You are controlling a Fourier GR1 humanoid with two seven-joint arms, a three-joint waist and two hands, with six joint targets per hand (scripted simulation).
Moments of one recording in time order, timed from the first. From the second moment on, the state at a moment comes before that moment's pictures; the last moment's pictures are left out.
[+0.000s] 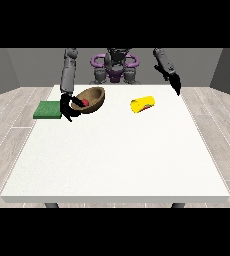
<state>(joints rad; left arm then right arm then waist) -0.43 0.15 0.06 -1.15 -0.24 -0.06 -0.56 -0.44 -0.37 -0.21 -0.54 -0.11 -0.09 -0.66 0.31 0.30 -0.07</state>
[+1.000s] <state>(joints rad) -0.42 0.13 0.09 -0.97 -0.22 -0.09 -0.54 -0.45 -0.67 0.03 -0.62 0.17 -0.16 0.03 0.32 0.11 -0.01</state>
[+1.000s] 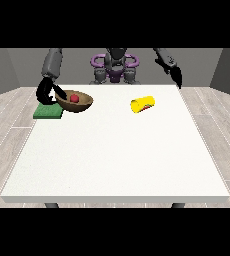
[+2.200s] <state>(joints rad) -0.35 0.40 0.38 -0.87 0.00 -0.20 -0.82 -0.56 -0.83 -0.07 -0.62 0.29 -0.13 -0.08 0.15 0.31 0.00</state>
